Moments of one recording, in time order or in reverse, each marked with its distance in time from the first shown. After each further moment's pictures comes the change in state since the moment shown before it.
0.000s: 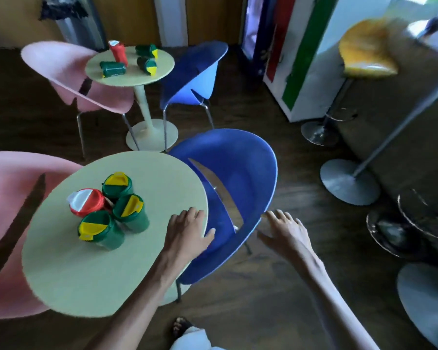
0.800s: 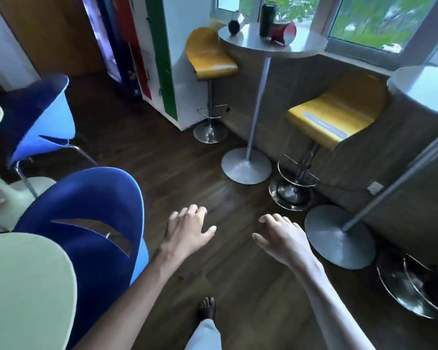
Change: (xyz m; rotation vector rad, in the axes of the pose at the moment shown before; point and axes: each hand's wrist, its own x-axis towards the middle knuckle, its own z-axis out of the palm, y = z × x) left_hand 0.103 0.325 0.031 -0.042 -0.062 0.503; right_hand -0.104 0.284 -0.036 0.099 0.115 0.497
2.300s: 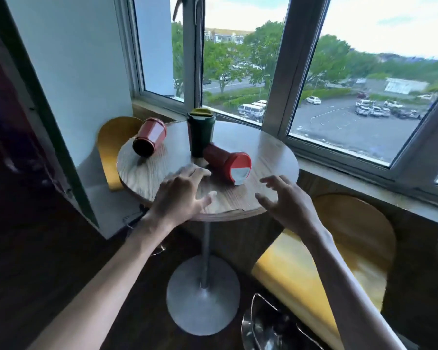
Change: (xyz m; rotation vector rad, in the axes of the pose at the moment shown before) left_hand 0.846 0.118 -0.107 -0.211 0.483 0.507; right_hand 0.725 0.255 -0.297 0.180 0.539 0.004
